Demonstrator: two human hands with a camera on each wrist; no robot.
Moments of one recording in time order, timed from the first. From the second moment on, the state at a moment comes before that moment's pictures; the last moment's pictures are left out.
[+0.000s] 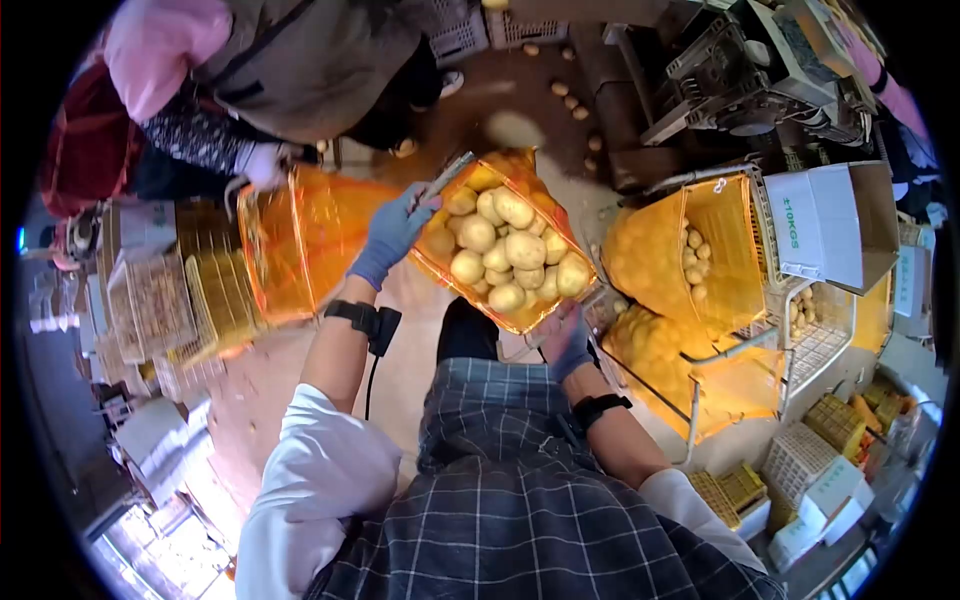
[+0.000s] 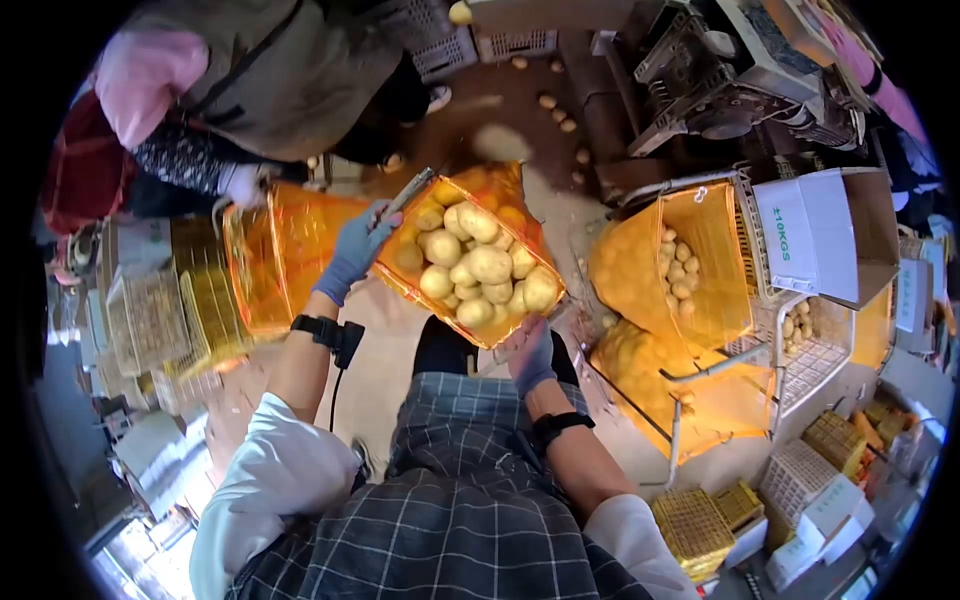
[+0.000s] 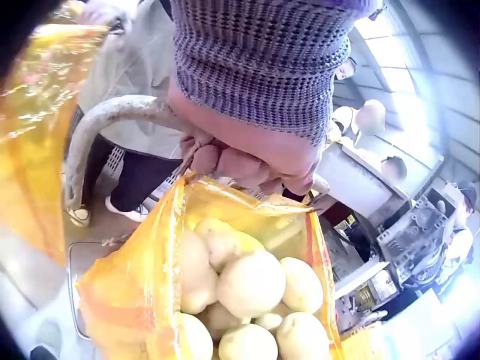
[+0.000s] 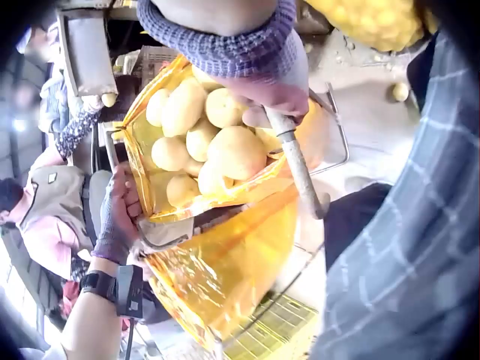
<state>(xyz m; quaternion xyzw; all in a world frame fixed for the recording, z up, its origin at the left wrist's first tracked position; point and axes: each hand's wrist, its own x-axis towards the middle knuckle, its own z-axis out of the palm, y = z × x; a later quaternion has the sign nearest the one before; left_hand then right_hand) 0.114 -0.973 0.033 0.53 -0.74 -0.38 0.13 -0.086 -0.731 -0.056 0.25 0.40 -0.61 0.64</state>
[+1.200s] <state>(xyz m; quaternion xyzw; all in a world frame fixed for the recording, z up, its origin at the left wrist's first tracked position) 0.194 -0.518 -0.022 0.64 0.16 -0.30 0.69 0.154 -0.825 -0.007 -0.85 0.36 -0.03 0.38</state>
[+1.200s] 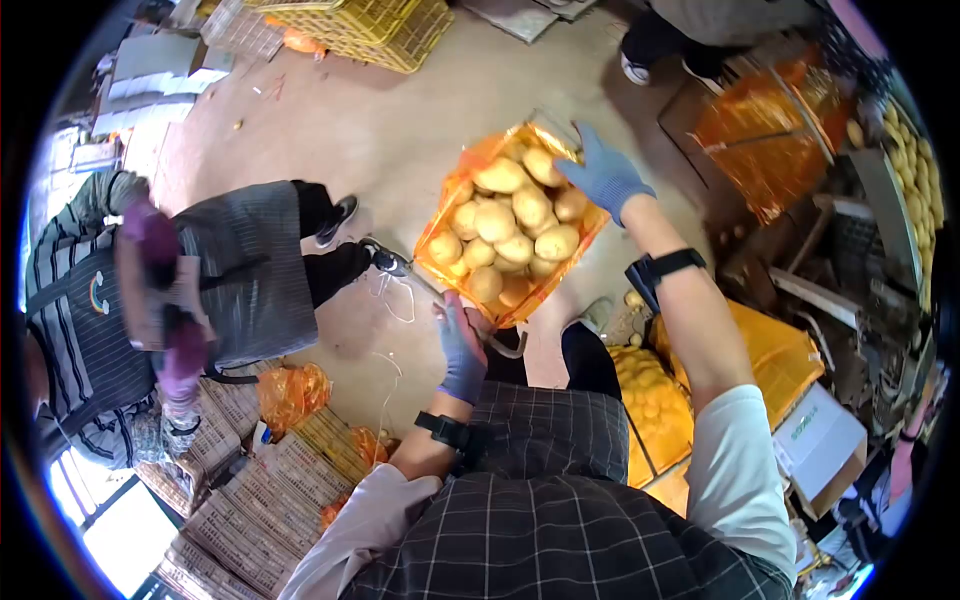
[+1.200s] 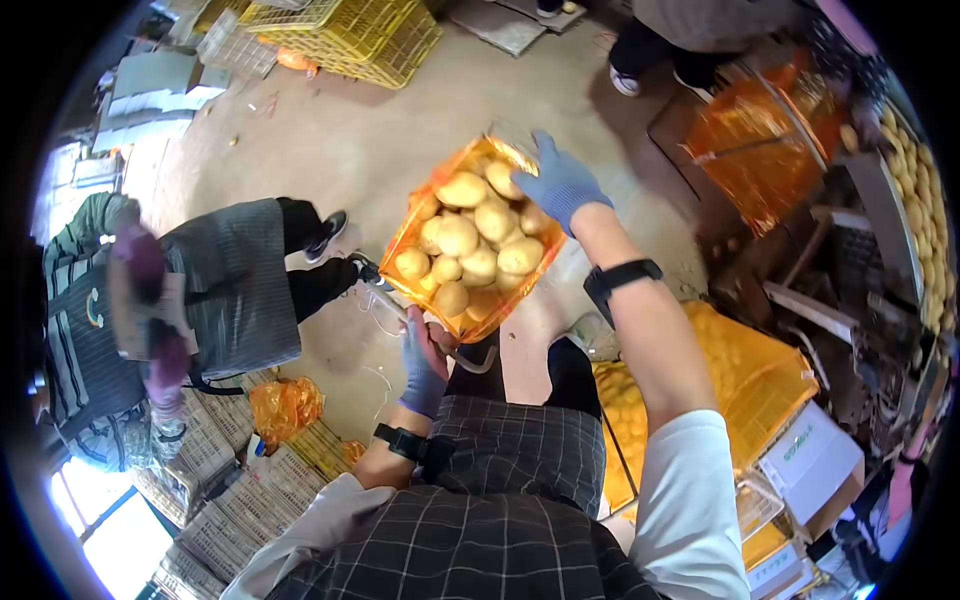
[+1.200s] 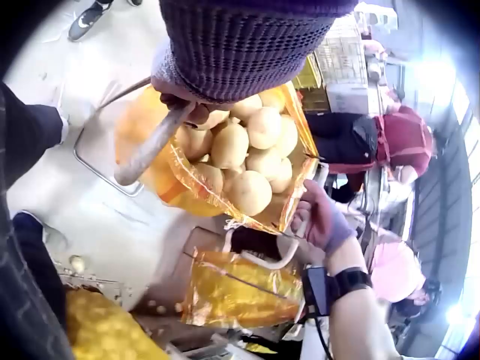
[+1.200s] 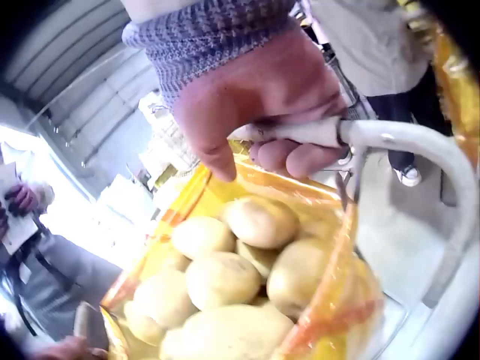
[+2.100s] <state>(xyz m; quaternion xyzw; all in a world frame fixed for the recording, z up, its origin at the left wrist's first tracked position) 0.198 -0.514 -0.053 0.82 -0.17 -0.46 0.31 0.128 -0.872 -0.073 -0.78 0.35 0.00 0.52</state>
